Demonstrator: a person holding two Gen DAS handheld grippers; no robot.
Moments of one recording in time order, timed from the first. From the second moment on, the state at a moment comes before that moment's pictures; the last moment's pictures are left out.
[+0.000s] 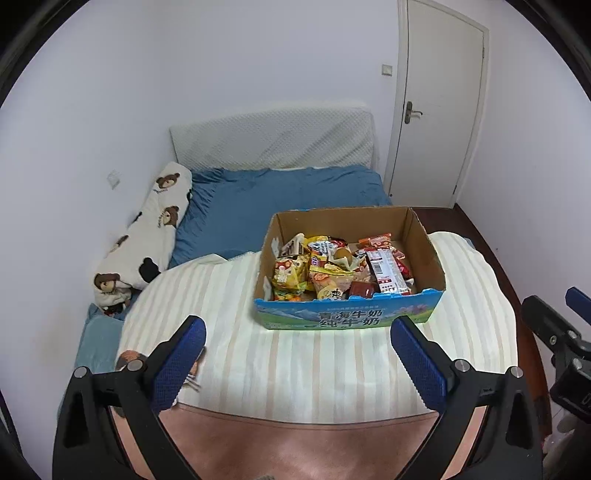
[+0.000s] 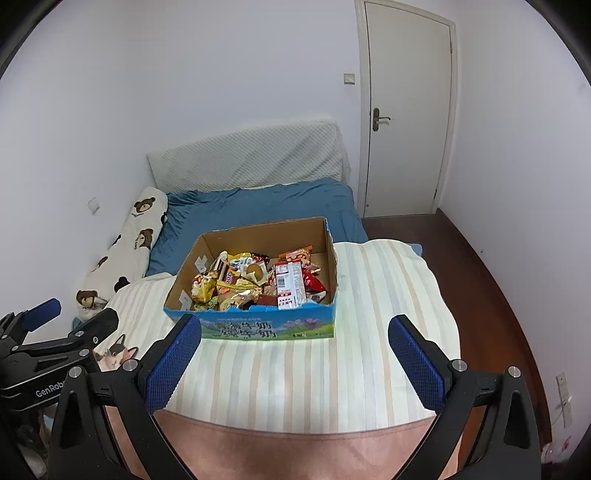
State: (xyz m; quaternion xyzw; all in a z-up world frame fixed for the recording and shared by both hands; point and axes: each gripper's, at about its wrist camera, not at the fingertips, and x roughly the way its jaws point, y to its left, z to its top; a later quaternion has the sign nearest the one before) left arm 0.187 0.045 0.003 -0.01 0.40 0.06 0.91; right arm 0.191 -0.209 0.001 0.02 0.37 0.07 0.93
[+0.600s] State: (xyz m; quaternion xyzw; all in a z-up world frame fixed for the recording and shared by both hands) left arm 0.243 0.039 -0.021 0.01 0.43 0.07 0.90; right arm 0.257 -0.213 -0.036 0.03 0.40 0.04 0.91
